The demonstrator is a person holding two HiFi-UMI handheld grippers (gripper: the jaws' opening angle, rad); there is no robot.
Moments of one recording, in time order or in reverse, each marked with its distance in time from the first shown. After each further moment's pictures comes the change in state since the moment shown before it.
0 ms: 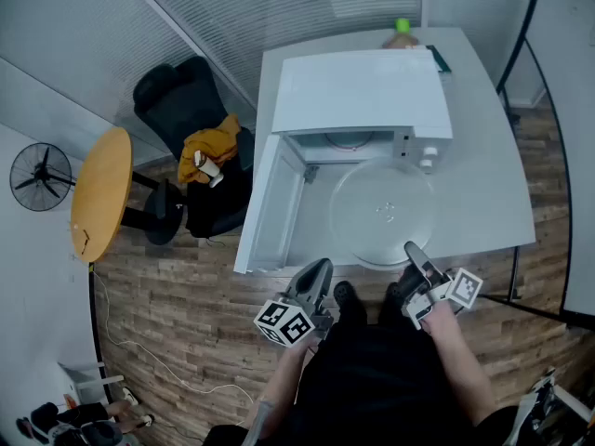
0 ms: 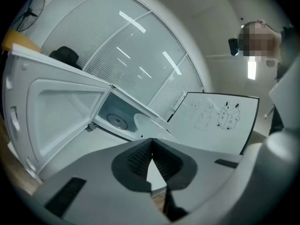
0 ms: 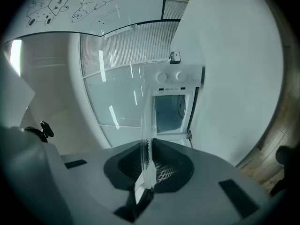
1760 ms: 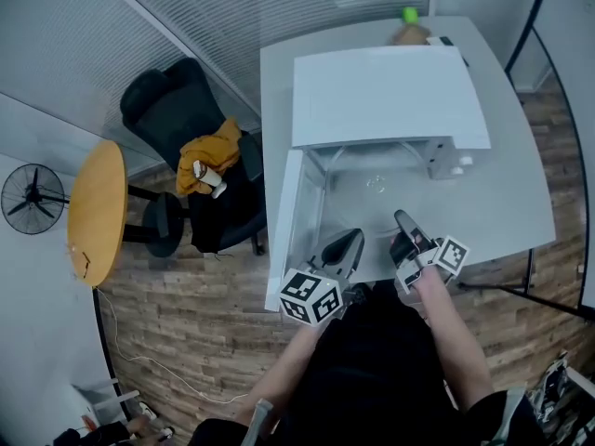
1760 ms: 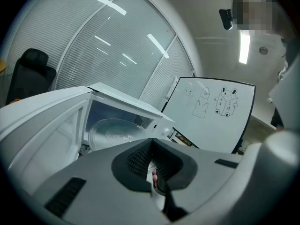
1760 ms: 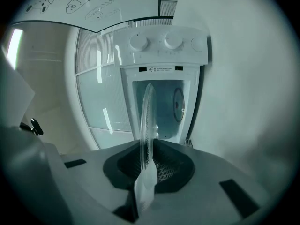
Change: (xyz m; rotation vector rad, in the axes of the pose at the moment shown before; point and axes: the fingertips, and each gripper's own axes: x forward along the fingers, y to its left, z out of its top) left arm 0.082 0.049 0.068 0.173 0.183 -0.100; right arm 0.153 -0.082 -0.002 -0.028 -0.068 -0.036
